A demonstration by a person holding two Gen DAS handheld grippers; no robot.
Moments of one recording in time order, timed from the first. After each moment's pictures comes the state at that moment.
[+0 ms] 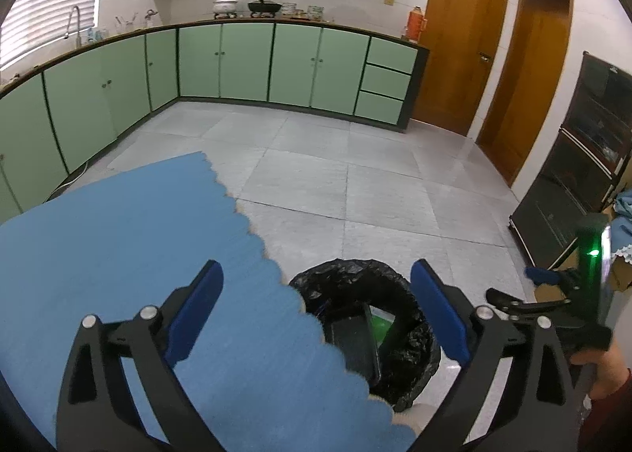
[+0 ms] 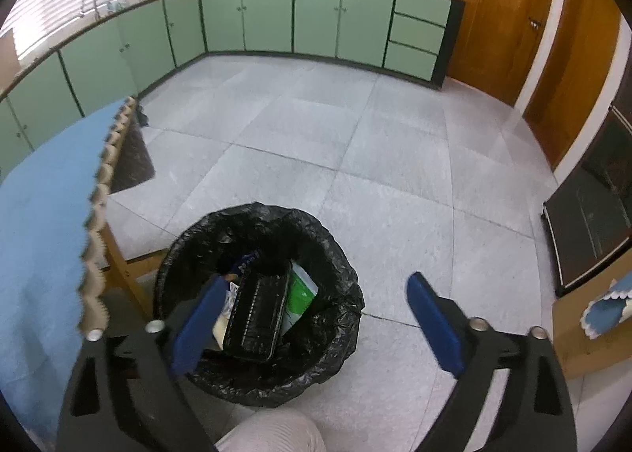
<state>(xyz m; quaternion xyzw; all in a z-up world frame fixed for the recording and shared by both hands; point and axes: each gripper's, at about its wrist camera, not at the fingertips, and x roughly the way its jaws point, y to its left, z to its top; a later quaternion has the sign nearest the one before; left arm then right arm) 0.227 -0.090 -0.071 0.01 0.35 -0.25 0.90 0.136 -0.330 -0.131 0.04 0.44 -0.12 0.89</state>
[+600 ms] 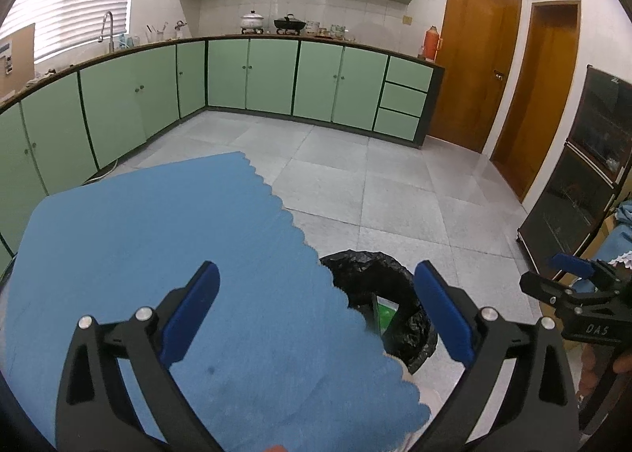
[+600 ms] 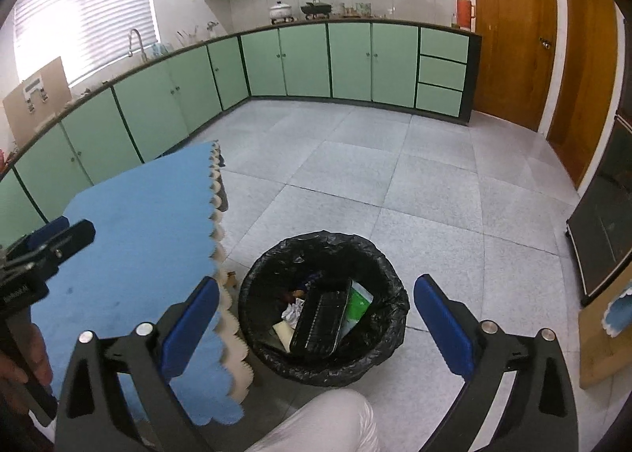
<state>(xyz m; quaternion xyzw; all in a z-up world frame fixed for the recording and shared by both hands) 0.130 -0.039 -0.042 0.00 0.32 -0.21 0.92 0.046 -0.264 -0.048 0.07 0.37 -0.06 0.93</state>
